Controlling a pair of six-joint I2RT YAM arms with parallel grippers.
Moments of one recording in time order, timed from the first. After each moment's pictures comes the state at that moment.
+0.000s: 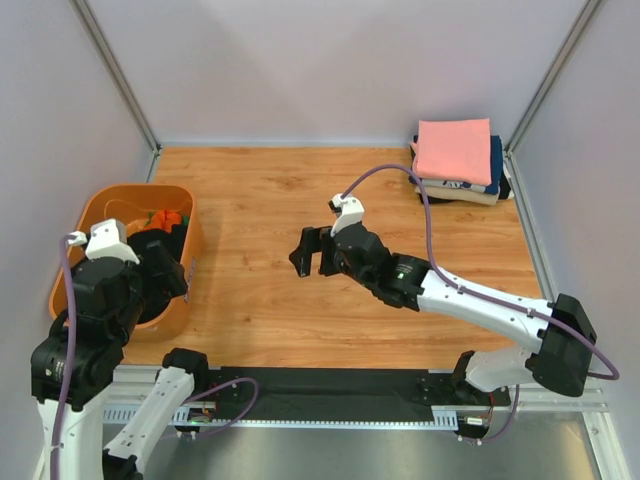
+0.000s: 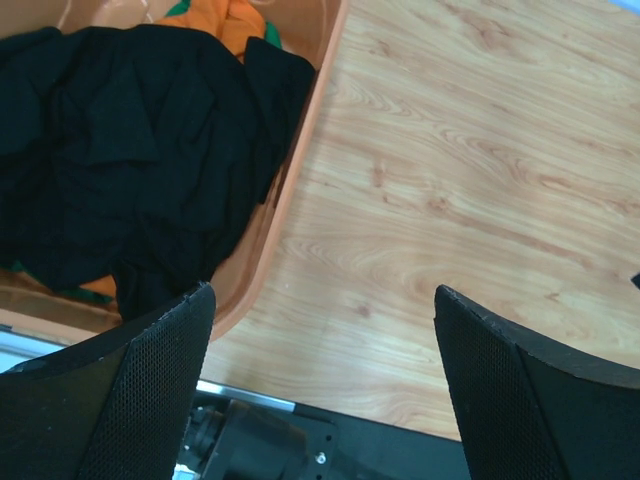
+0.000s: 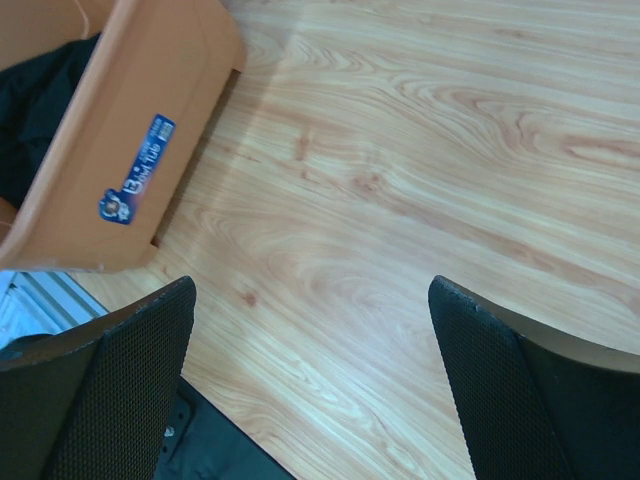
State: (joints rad) left arm -0.20 0.58 1.33 -1.28 -0.28 -0.41; right arm 1.04 1.35 1.07 -0.14 0.28 0.63
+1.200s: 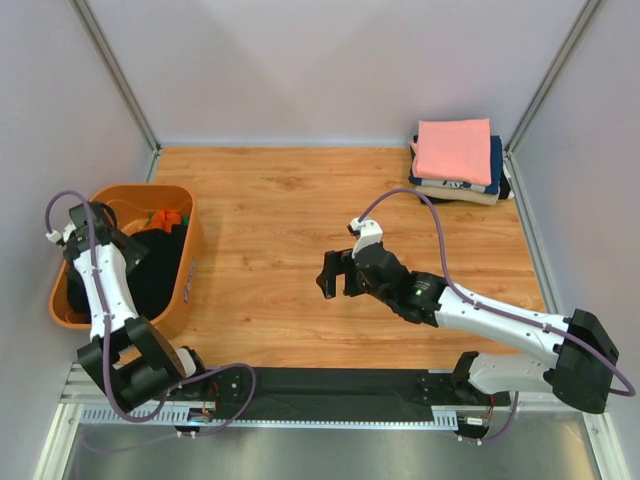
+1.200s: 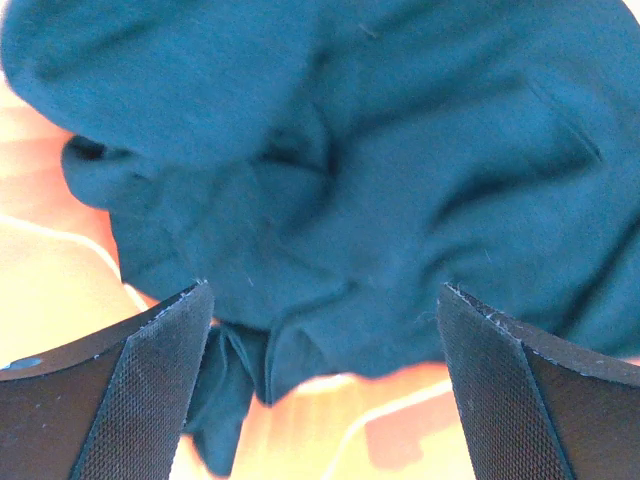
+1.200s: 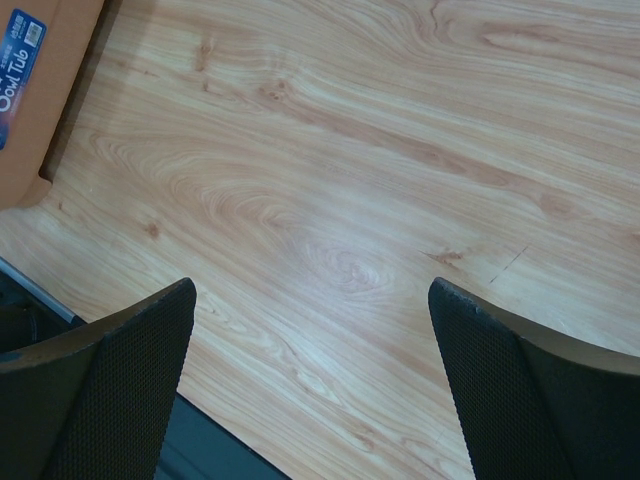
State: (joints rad) left arm 0.56 1.23 1.05 -0.90 -0.27 -0.48; right arm 1.00 1.19 0.81 -0.18 0.27 0.60
